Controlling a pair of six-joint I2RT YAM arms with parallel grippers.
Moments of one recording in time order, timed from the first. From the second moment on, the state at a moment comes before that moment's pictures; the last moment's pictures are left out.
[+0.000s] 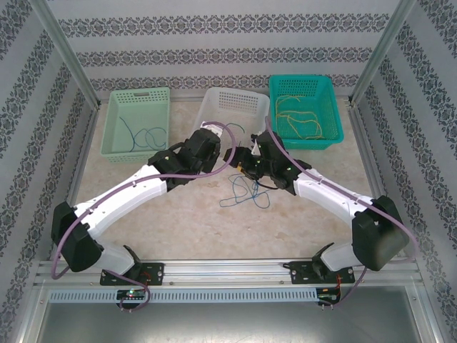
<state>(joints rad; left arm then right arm) -0.76 1.43 1.30 -0.63 -0.49 -0.11 0.59 1.43 0.95 -0.09 -0.35 1.05</state>
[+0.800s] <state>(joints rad) -0.63 1.16 0.74 0.28 -0.54 -0.49 0.50 1.50 0.69 0.57 -0.21 1.44</state>
